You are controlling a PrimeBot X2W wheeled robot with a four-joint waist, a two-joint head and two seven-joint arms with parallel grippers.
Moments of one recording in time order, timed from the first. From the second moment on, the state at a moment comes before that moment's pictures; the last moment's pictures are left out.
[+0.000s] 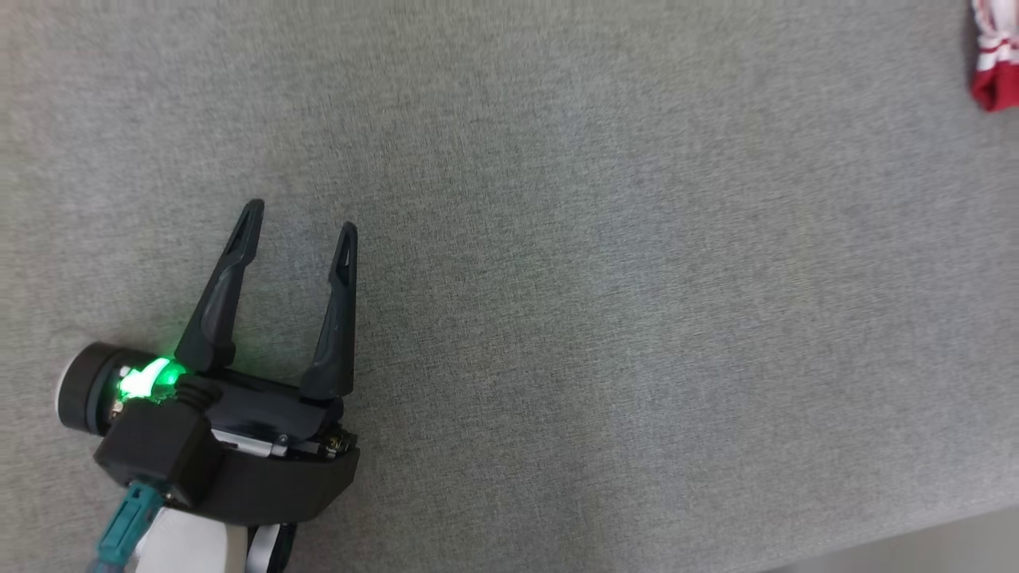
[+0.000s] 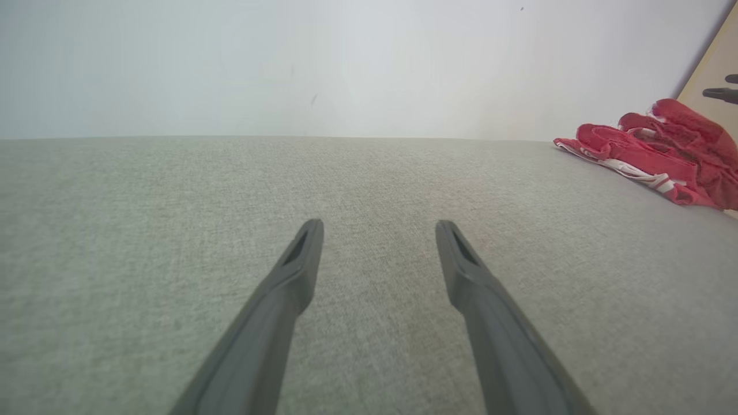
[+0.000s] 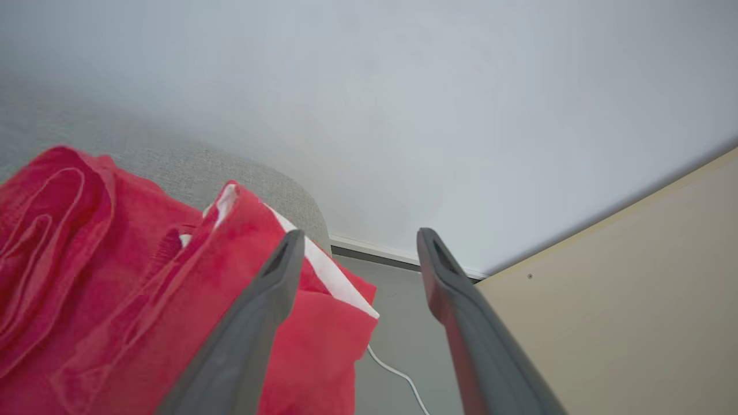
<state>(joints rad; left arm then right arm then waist) -0.29 0.09 -0.12 -0.16 -0.06 -0.11 -0.27 -1.34 -0.93 0.74 0.97 0.63 0.13 -0.22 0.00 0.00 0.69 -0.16</state>
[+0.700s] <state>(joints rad) -0.07 0.06 0.00 -0.08 -0.13 -0.10 -0.26 -0.85 -0.63 0.38 0.54 0.44 0.13 -0.26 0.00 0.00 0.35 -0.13</state>
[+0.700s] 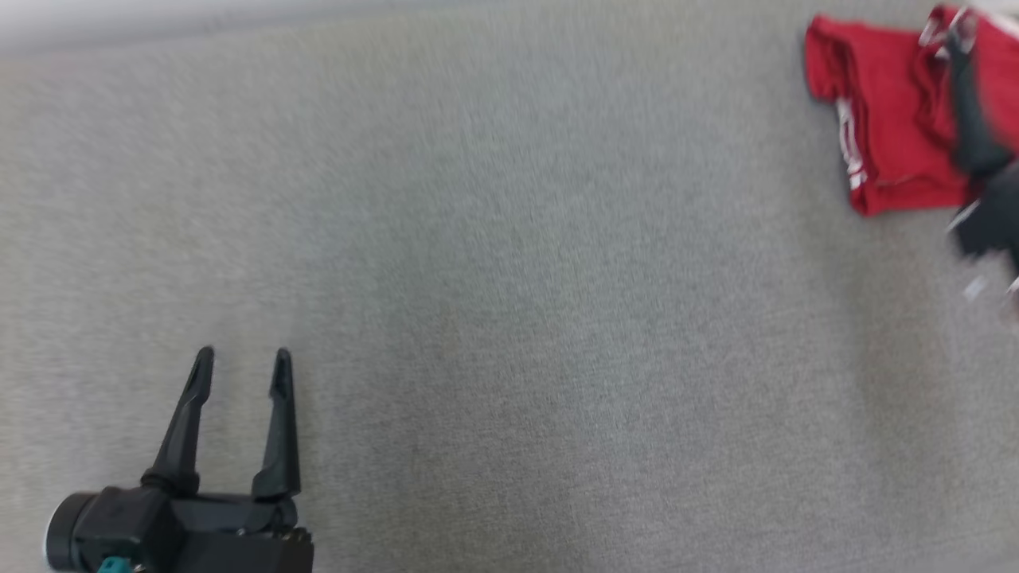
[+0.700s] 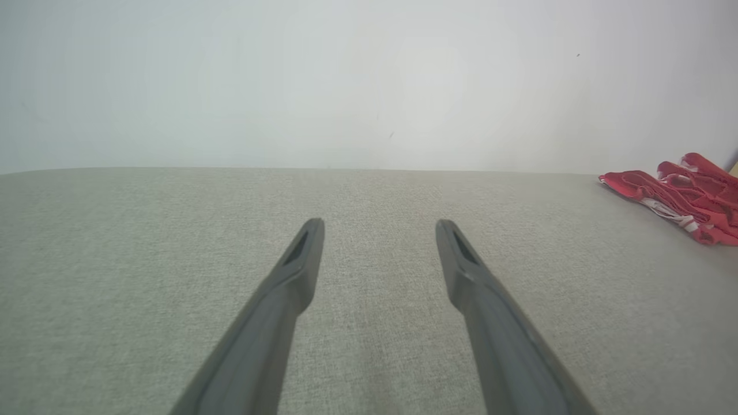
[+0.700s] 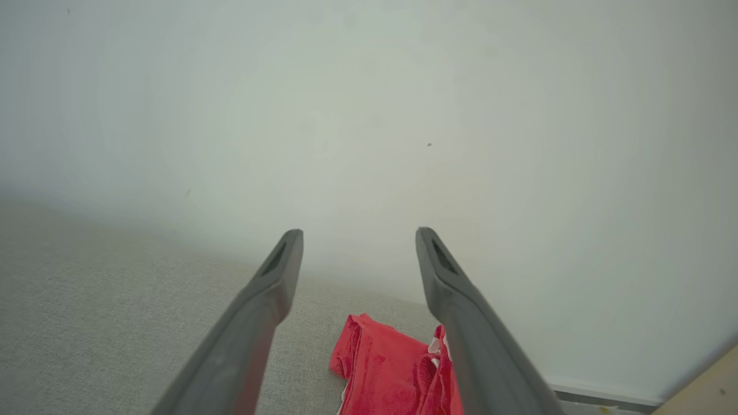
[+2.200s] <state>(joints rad) 0.09 0.05 0.09 0.07 -0.18 -0.09 -0.26 -0.03 -0.10 0.08 0.23 0.25 0.13 -0.26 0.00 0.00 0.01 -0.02</state>
